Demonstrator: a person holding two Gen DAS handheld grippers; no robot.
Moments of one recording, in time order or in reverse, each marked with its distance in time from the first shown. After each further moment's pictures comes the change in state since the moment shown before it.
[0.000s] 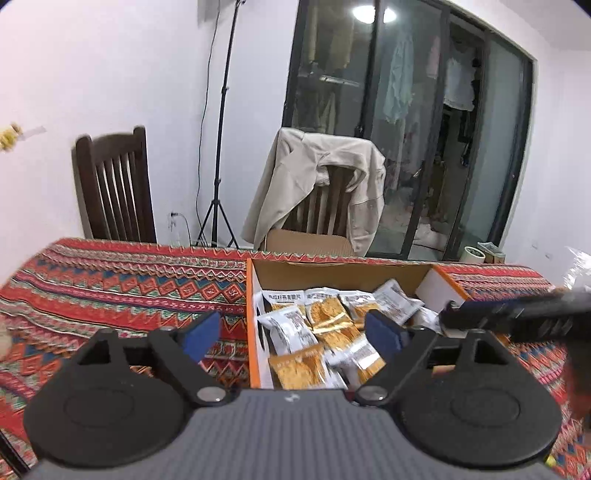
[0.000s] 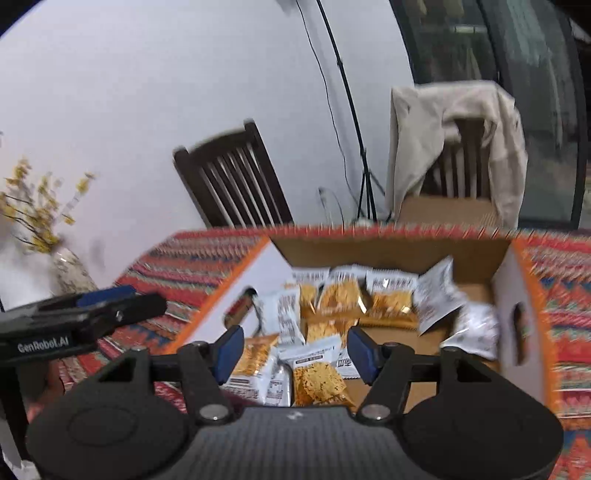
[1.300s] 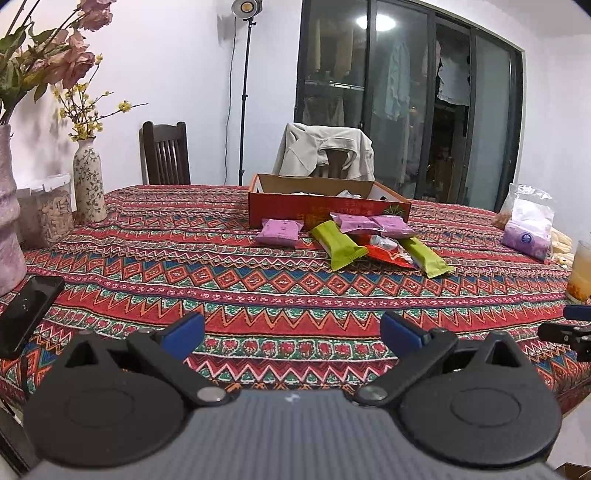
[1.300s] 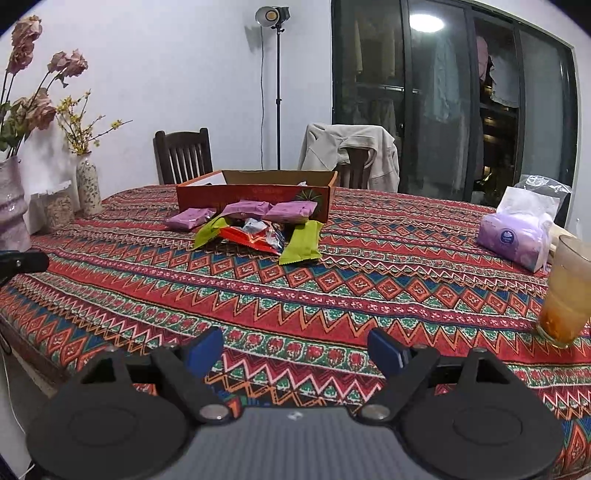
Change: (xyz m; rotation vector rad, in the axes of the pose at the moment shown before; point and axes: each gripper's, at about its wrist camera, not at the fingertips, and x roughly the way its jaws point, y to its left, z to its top) left arm -0.269 -0.097 -0.229 0.006 -0.028 0.099; right arm -0.330 0.043 -0.324 -0.100 -0.114 -0.339
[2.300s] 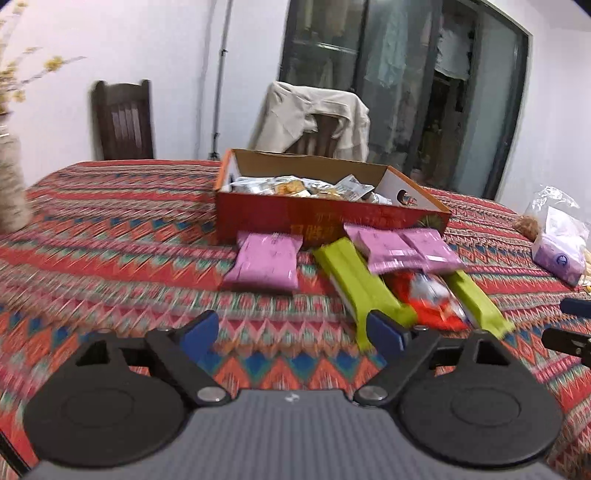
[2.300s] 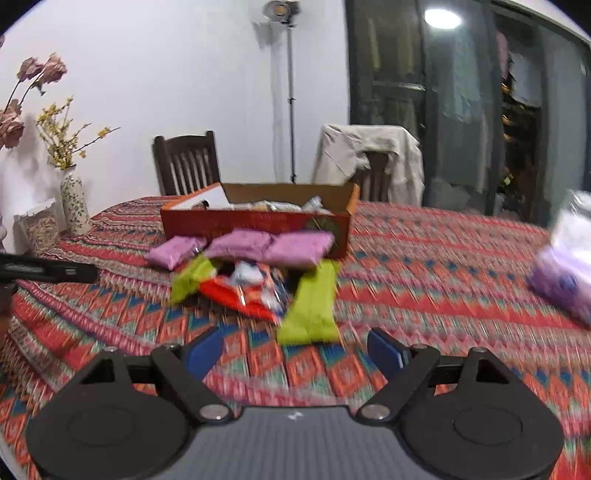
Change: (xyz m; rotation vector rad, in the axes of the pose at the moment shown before) left arm 0.203 0.026 0.092 -0.016 0.151 -0.102; right arm 0.126 -0.008 0.084 -0.025 0.001 0.072
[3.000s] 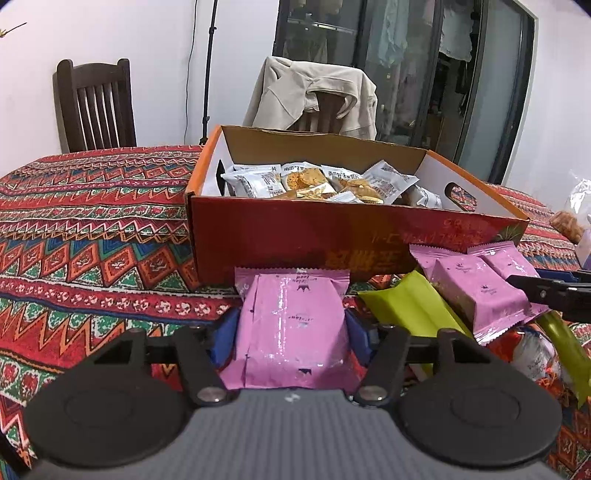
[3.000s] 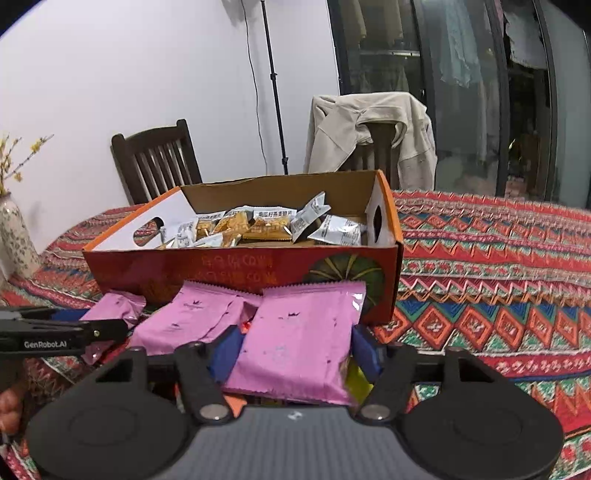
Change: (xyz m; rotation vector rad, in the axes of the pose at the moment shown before) left arm 0.125 0.026 0.032 0.013 0.046 -0.007; right arm 0.187 -0.011 0.068 0.129 0.070 0.012
